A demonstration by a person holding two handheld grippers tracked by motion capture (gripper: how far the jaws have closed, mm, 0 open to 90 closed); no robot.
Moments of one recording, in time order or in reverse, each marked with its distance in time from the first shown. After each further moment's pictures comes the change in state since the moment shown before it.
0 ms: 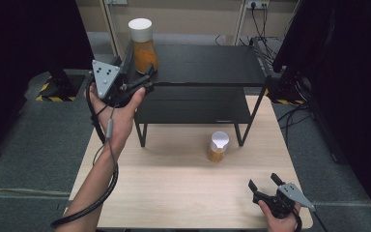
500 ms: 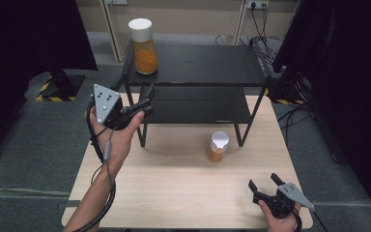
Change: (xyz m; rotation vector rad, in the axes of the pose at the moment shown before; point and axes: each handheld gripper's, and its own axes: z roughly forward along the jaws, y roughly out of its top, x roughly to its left) left arm 0.007 -0.033 -0.031 0.012 -0.051 -0.007; right arm 0.000 0.000 0.000 0.001 0.001 -0.001
